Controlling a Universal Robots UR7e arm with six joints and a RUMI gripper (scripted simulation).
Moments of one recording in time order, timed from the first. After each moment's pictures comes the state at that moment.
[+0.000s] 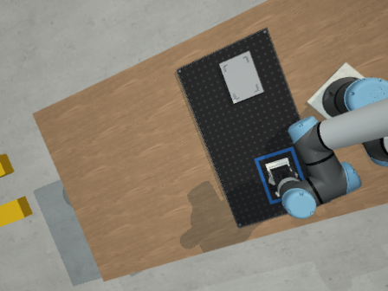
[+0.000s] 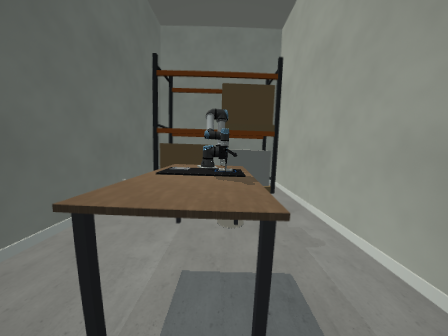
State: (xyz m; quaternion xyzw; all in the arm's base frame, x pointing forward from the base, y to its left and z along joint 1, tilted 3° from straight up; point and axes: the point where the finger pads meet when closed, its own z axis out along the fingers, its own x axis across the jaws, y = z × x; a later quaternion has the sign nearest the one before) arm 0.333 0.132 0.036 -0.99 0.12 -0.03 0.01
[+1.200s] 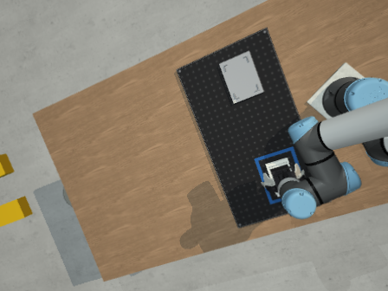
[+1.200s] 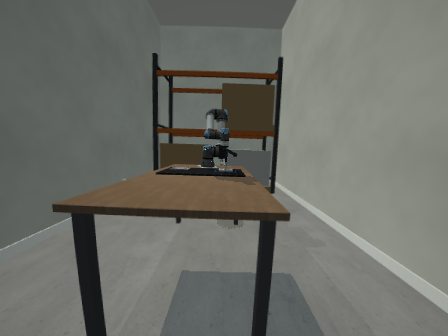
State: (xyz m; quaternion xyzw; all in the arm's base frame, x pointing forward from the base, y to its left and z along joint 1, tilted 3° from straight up) arm 0.333 0.132 0.037 -0.99 0.12 -0.03 0.01
